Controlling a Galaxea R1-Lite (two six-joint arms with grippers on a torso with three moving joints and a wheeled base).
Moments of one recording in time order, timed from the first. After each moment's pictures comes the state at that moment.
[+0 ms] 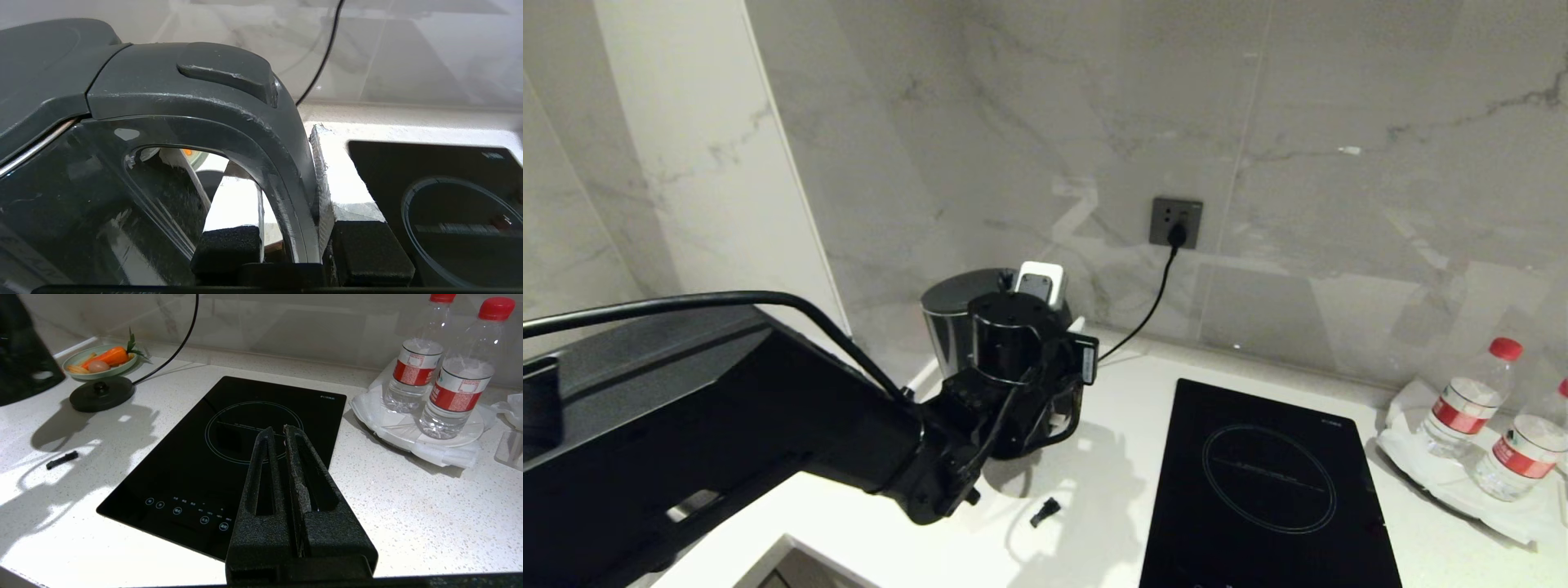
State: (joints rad) left arm -0.76 2.14 -1.13 -0.95 0.38 -0.05; right arm 0.00 0.00 0.00 0.00 0.00 0.00
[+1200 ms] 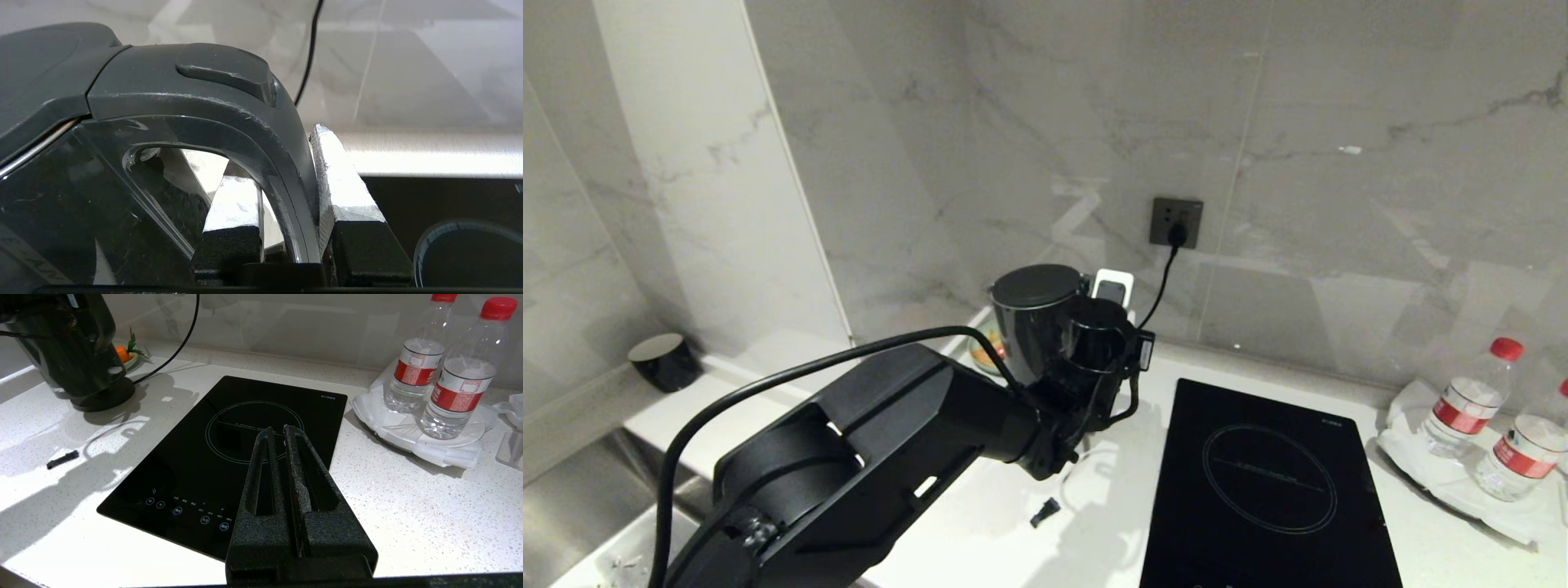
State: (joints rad) left arm -0.78 2.50 -1.67 -0.85 0.41 0.03; right arm 0.00 0.00 0.00 0.00 0.00 0.00
